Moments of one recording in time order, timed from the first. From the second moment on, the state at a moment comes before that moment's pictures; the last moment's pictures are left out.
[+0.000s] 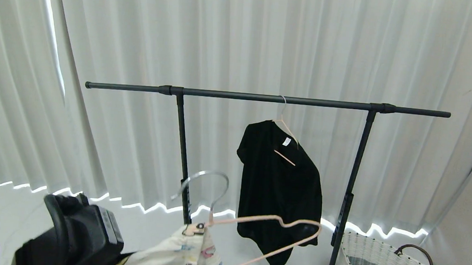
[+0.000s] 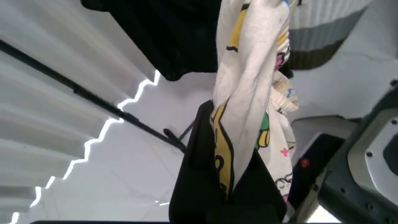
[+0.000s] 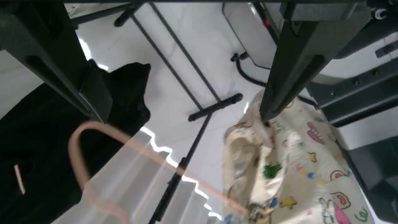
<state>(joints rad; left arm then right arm) -0.87 1.10 -0.48 -0.10 0.13 0.22 1.39 1.33 -0.18 -0.77 -0.41 0.06</state>
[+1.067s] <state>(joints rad) -0.87 1.09 -0.63 -0.11 0.13 0.21 1.21 1.74 -0.53 -0.76 -0.38 0.25</state>
